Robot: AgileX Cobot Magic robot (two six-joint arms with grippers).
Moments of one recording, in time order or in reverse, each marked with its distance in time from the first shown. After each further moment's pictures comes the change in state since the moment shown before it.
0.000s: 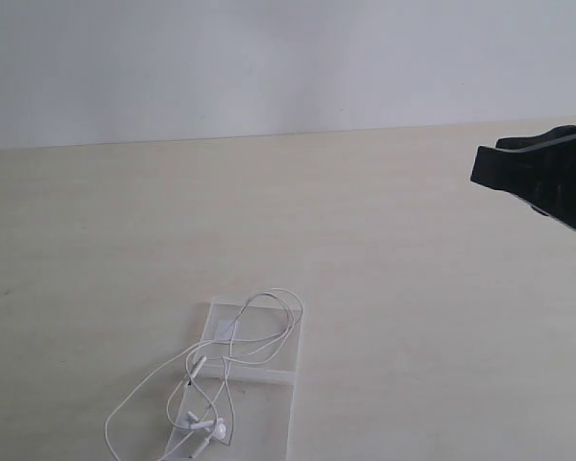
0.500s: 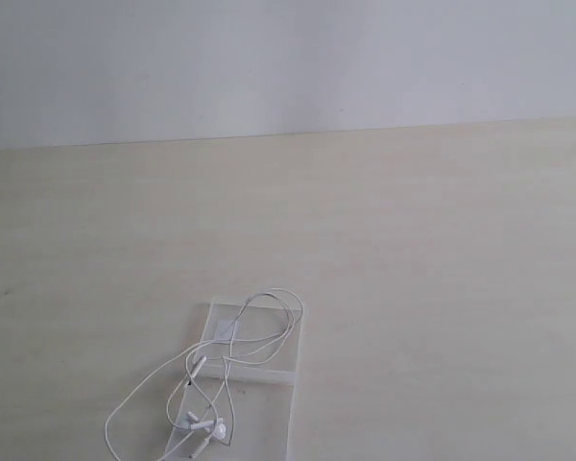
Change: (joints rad) left arm 0.000 0.000 0.001 0.000 0.006 0.004; right arm -0.102 -0.321 0.000 0.000 -0.042 0.000
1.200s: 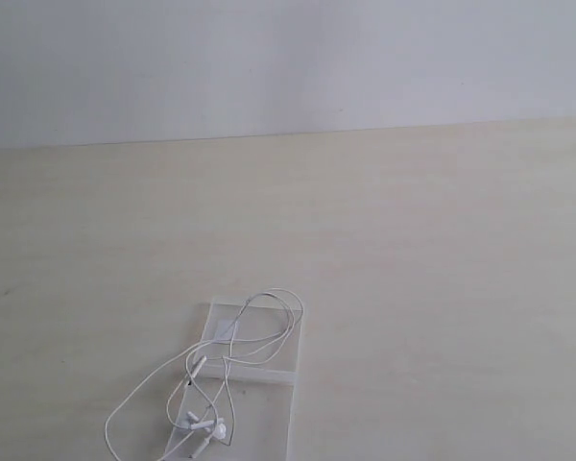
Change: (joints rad) left arm 0.000 0.000 0.000 0.000 0.000 0.000; right arm -0.371 -0.626 0.404 0.000 -0.249 -0.089
